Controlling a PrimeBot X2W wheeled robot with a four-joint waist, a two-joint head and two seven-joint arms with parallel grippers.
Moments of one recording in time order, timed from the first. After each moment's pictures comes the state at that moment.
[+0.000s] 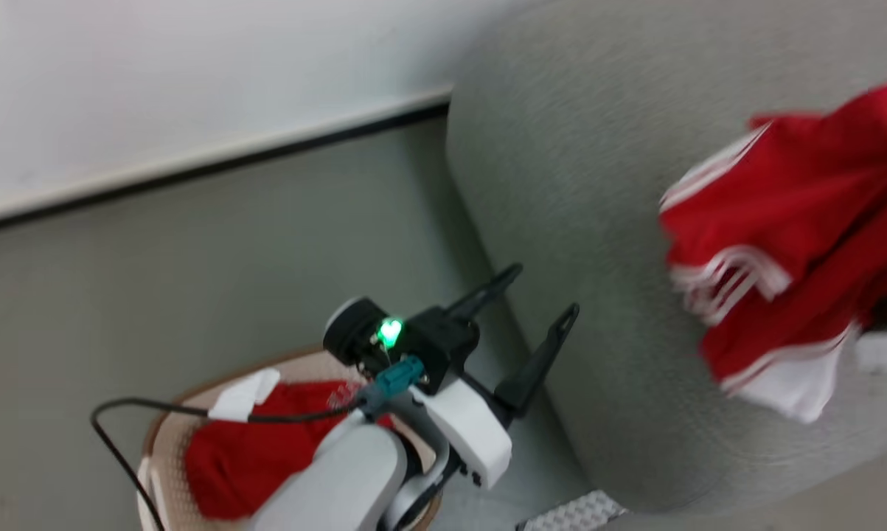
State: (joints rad) left arm -0.53 0.12 -0.68 0.12 -0.27 -0.03 -0.03; right arm -0.41 -0.27 -0.01 0.13 0.38 0.13 -0.26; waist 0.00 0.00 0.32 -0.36
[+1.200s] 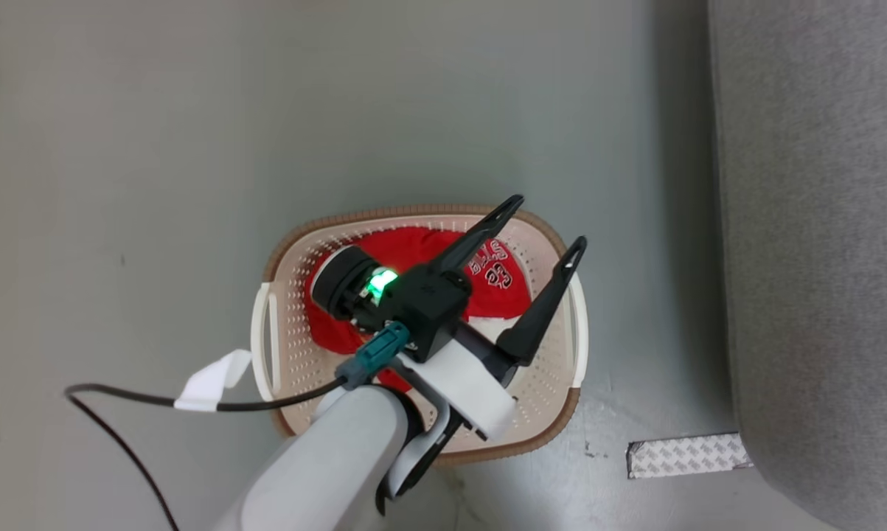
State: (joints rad) left arm -0.63 0.11 -0.67 0.08 -0.27 0.01 -0.08; right arm -1.16 -0.49 -0.36 1.00 0.19 0.13 -0.15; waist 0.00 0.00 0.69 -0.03
